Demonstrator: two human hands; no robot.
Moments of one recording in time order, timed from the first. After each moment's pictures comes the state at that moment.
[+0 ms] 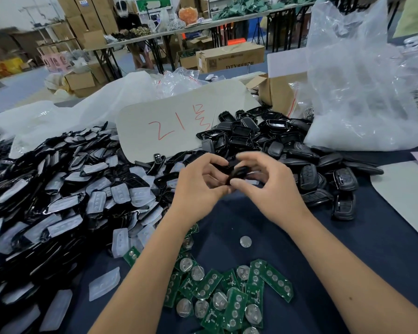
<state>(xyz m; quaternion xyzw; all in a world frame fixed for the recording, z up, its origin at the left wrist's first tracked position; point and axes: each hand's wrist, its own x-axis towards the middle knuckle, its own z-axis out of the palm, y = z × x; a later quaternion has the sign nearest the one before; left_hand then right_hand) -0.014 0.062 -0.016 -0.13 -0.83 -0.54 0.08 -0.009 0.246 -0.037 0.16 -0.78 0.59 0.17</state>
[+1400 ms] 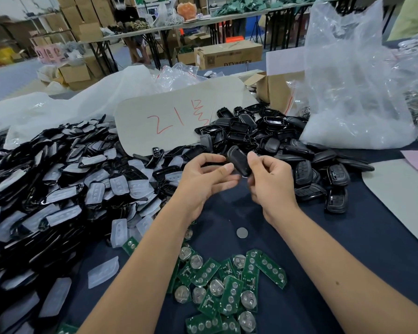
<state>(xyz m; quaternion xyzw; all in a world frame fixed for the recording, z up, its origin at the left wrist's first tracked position) -0.011 0.076 -0.013 0.01 -0.61 -0.79 -0.07 -0.009 0.228 -0.041 -0.06 -0.64 0.76 0.11</state>
